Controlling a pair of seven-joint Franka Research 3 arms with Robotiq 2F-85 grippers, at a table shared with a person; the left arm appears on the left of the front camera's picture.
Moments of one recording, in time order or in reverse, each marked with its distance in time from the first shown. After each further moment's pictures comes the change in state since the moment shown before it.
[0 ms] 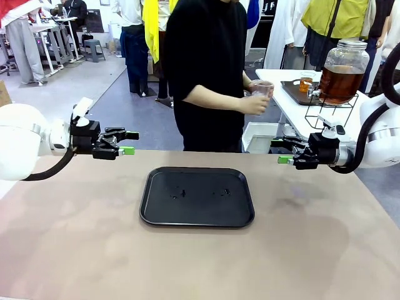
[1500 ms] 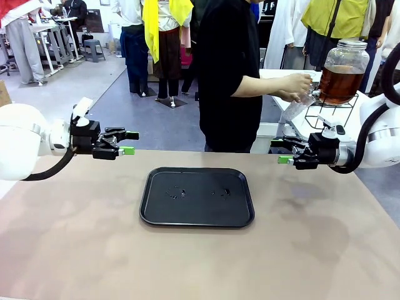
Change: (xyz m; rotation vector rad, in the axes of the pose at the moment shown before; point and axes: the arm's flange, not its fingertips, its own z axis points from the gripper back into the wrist) left arm 0.000 0.000 0.000 0.000 0.000 0.000; right arm 0.000 0.000 0.000 0.000 0.000 0.000
